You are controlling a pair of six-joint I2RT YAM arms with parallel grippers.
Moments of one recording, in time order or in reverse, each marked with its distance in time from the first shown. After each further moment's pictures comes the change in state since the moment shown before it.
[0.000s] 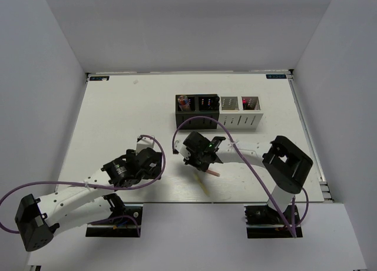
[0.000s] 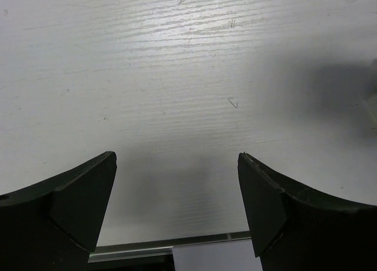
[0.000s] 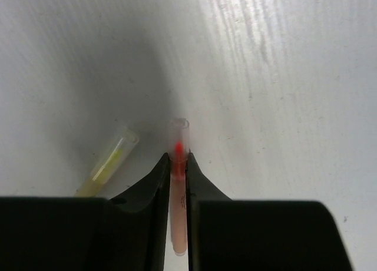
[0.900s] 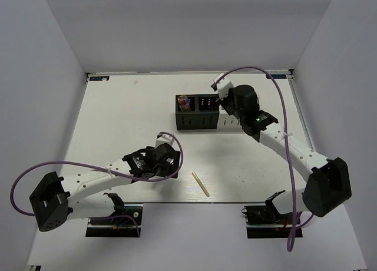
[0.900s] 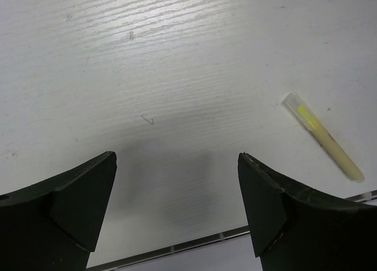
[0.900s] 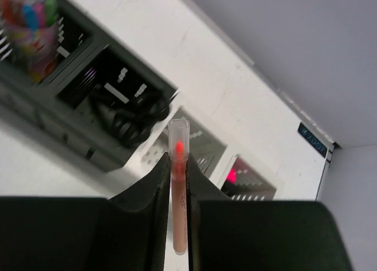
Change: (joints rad) left arm -0.062 0.251 0.071 0.199 0.128 -0.009; right arm -0.416 -0.366 0.066 0.326 0.214 -0.203
